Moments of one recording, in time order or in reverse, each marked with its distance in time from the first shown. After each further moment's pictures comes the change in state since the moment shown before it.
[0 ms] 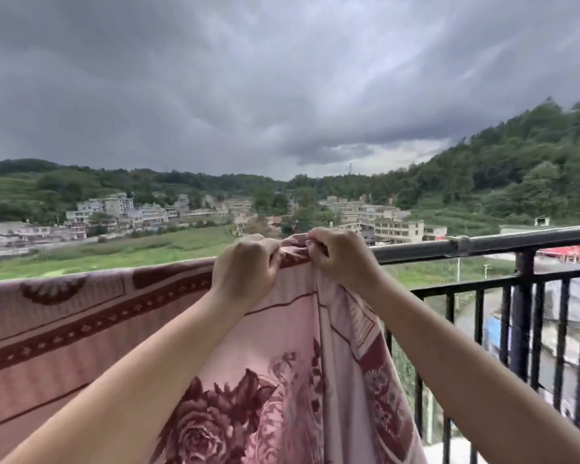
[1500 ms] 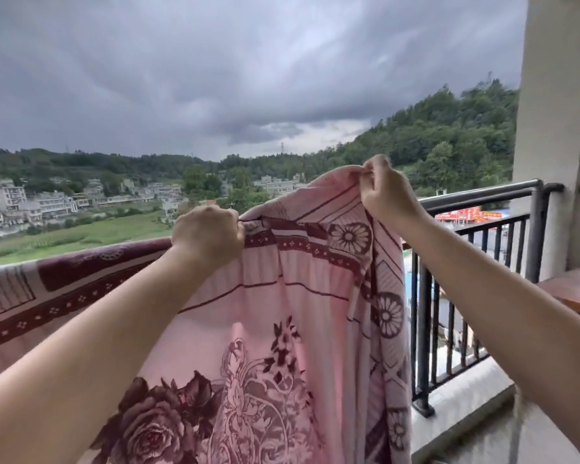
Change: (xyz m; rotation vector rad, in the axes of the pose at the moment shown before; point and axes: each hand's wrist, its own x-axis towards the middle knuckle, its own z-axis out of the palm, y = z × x) left_hand 0.022 0.032 0.009 0.210 -0.227 0.118; right_hand -0.039 0.049 -0.123 -0.110 0.196 0.466
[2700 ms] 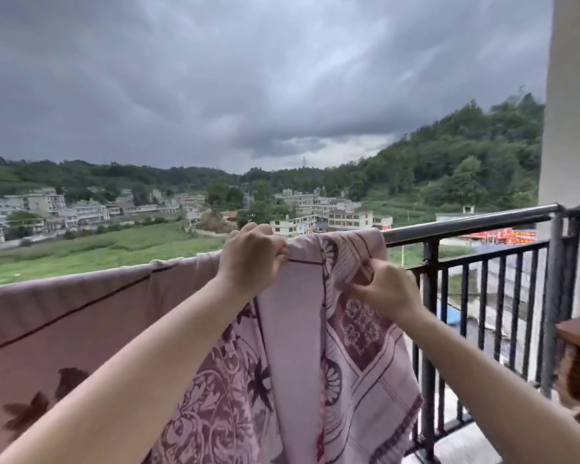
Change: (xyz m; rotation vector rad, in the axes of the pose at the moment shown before) left_hand 0.078 0.147 0.064 -0.145 0.140 0.154; right_hand -0.002 0.185 0.023 -0.166 -0.255 0.065
